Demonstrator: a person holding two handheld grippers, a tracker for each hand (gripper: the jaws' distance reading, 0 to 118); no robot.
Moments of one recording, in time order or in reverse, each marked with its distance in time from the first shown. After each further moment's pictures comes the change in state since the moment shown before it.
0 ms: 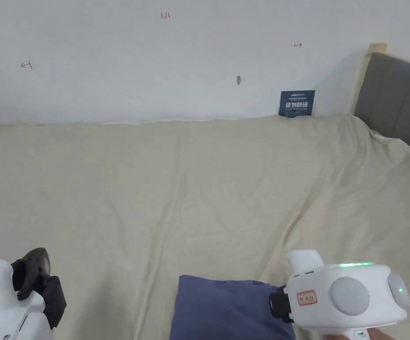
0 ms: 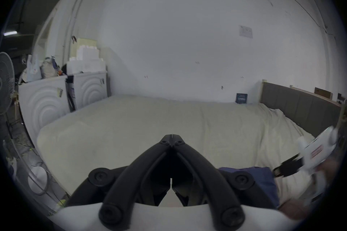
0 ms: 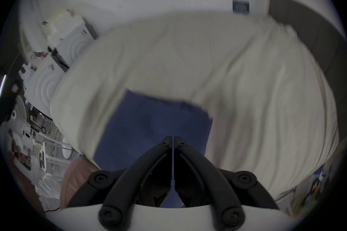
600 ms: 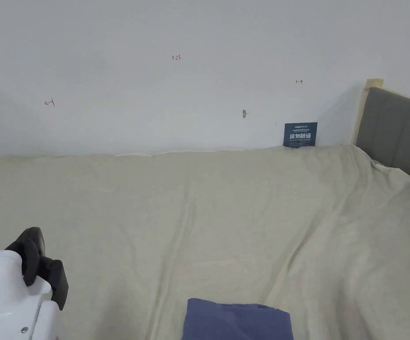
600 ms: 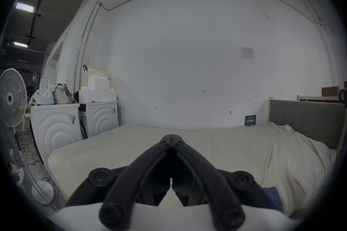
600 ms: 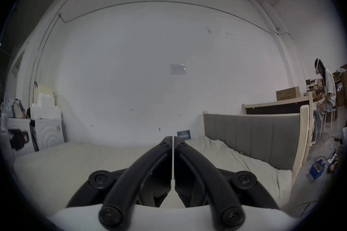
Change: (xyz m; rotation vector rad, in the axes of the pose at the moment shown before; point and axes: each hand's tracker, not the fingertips) left arm 0.008 0.042 0.047 0.281 0.119 -0.055; right arm -0.021 -0.083 0.257 1.300 -0.326 -0.026
